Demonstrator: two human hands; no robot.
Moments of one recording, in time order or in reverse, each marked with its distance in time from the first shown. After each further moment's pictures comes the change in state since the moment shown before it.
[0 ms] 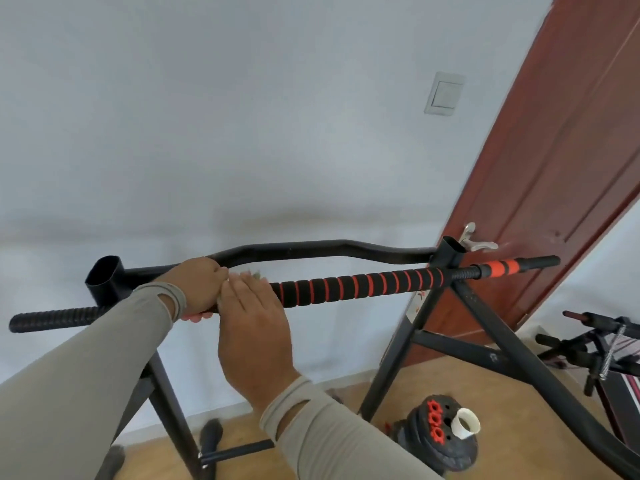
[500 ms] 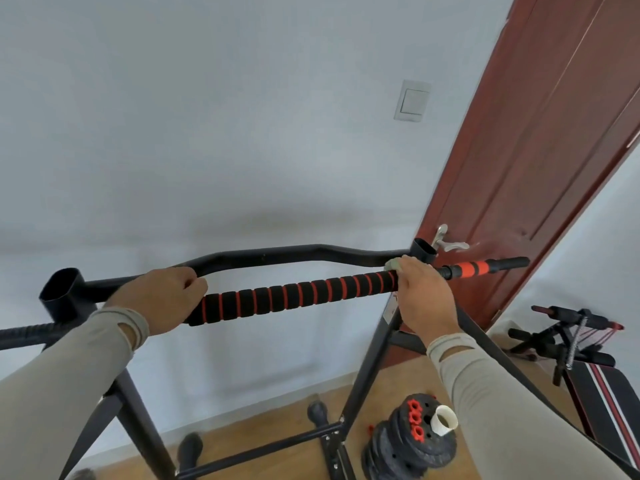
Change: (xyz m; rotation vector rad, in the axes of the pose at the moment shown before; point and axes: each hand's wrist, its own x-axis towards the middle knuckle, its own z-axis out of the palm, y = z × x) left_hand -0.004 -0.002 0.002 0.169 0.161 0.136; right_hand -0.014 0.226 -0.159 -0.364 -0.064 0.444
